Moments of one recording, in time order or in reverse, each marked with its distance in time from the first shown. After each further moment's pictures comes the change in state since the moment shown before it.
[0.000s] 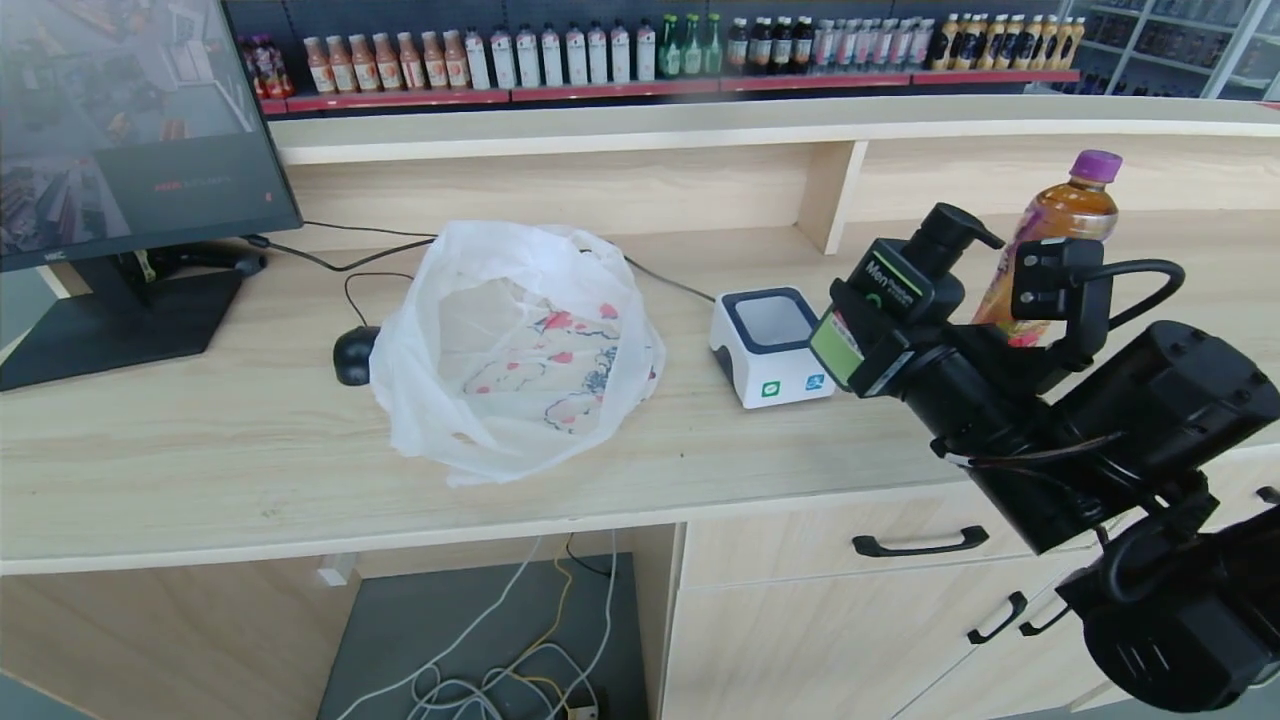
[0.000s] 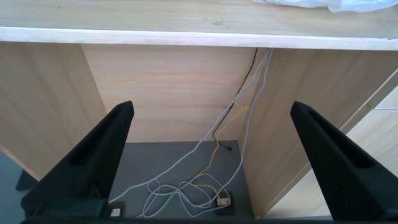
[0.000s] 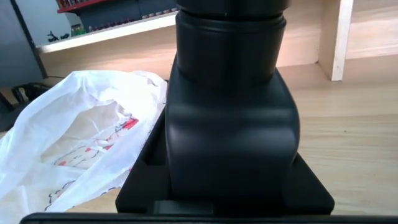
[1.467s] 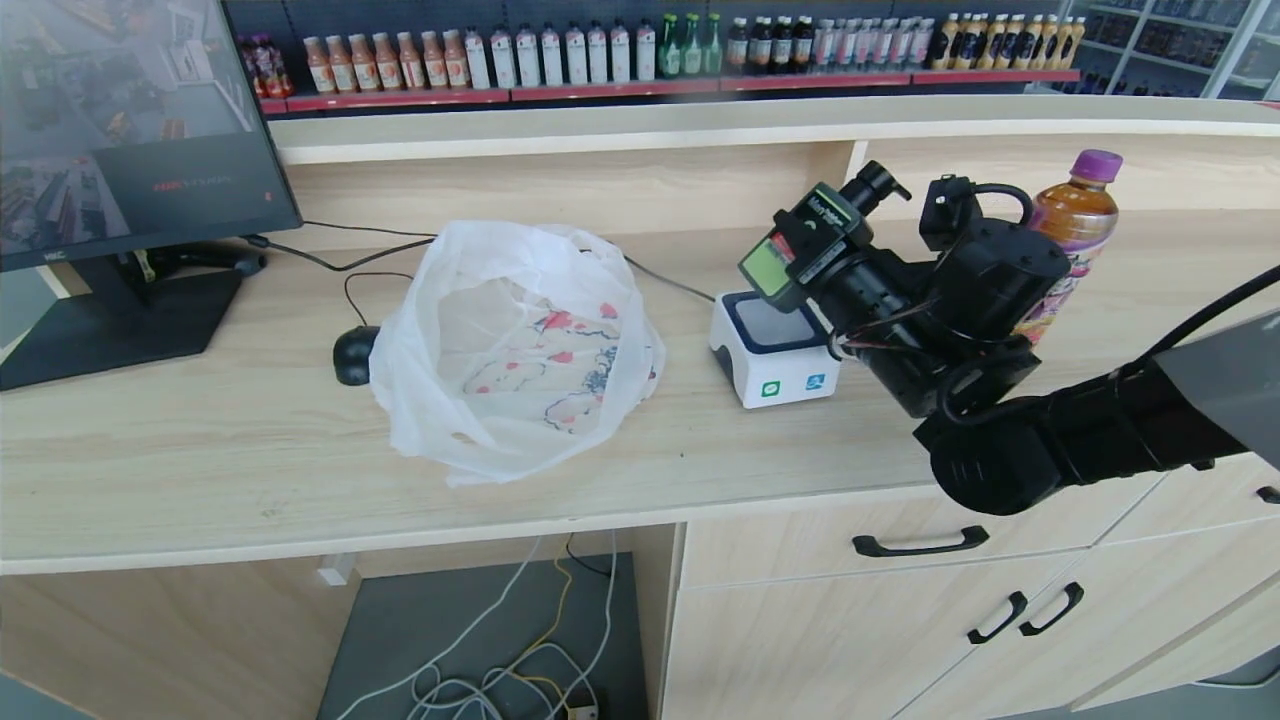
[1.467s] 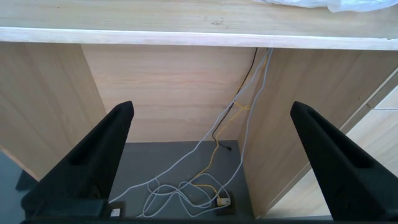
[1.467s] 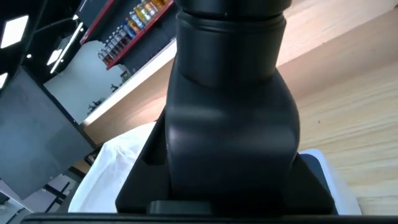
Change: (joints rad) left arm 0.000 0.000 0.000 0.000 0.000 0.000; right arm -0.062 0.228 -0.554 0.326 0.062 0.493
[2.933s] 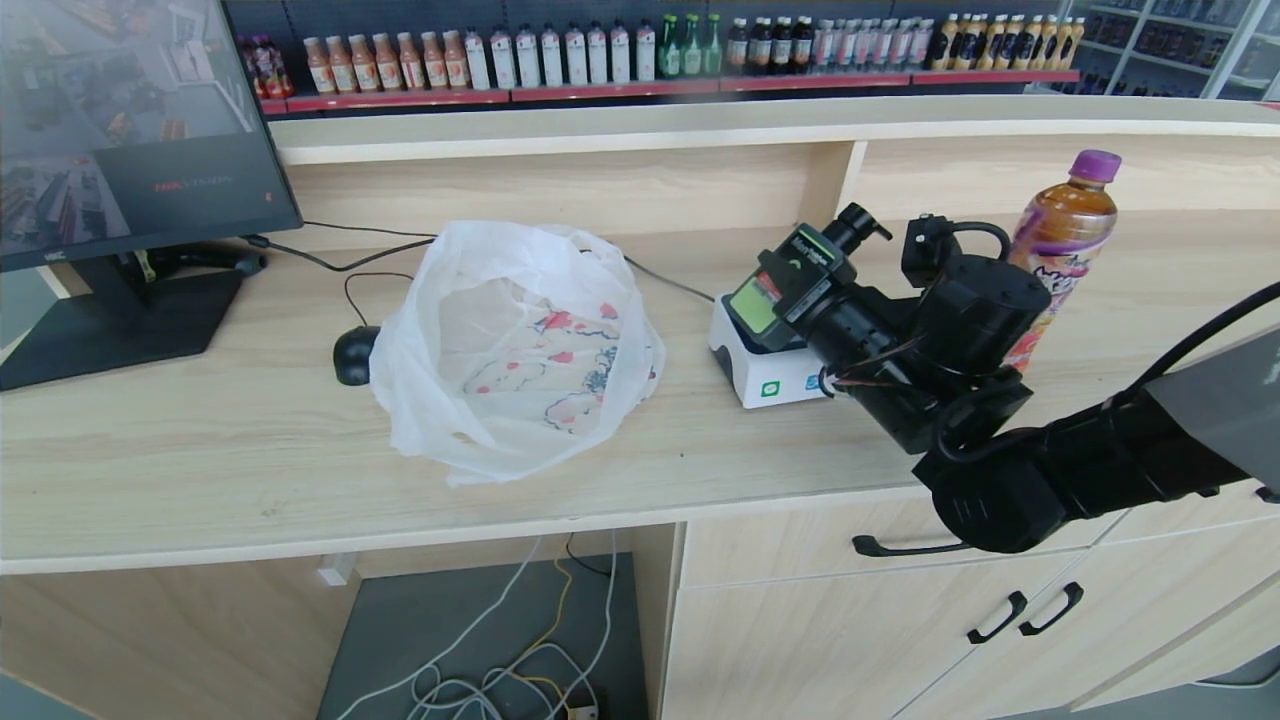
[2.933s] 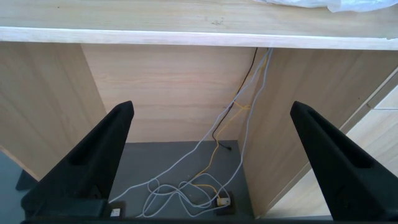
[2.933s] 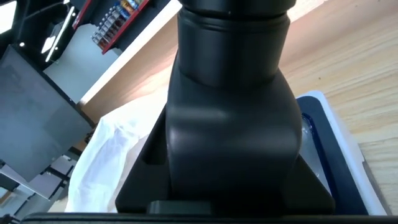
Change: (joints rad) left arm 0.000 0.000 0.000 0.000 0.000 0.000; right arm 0.029 -0.005 0.103 0.001 -0.004 0.027
